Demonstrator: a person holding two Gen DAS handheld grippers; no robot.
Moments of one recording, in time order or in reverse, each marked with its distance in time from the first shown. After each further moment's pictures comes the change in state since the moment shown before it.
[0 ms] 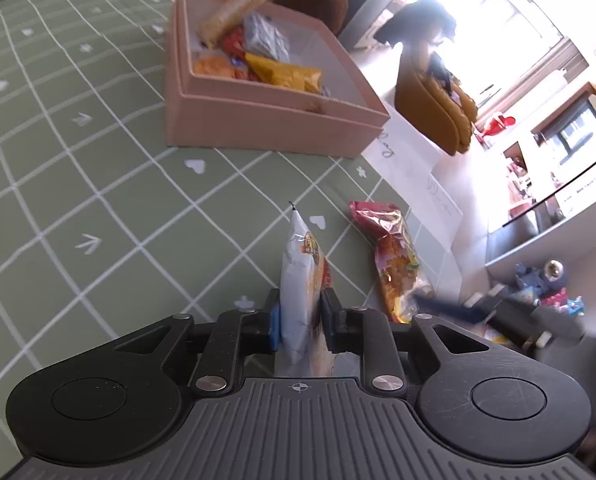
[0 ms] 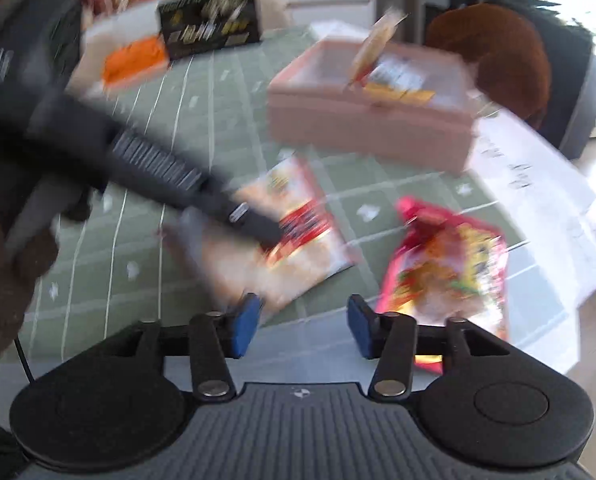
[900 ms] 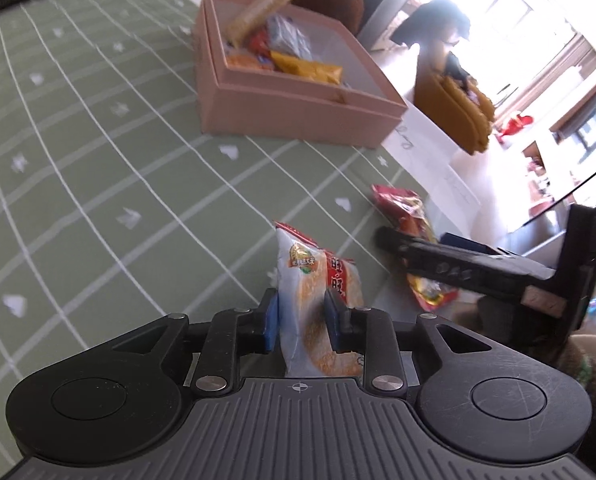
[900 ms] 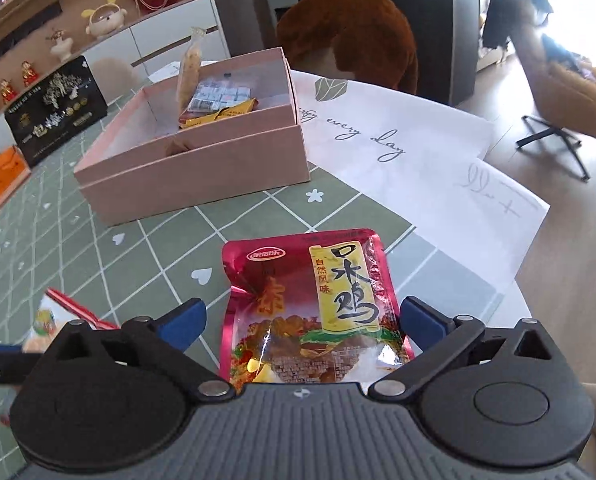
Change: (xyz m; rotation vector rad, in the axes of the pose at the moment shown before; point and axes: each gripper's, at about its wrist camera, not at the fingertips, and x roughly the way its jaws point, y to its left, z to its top) left arm -0.010 0.008 -0.019 -0.009 0.009 0.038; right arm 0.044 -0.071 0.006 0.350 -0.058 -0.230
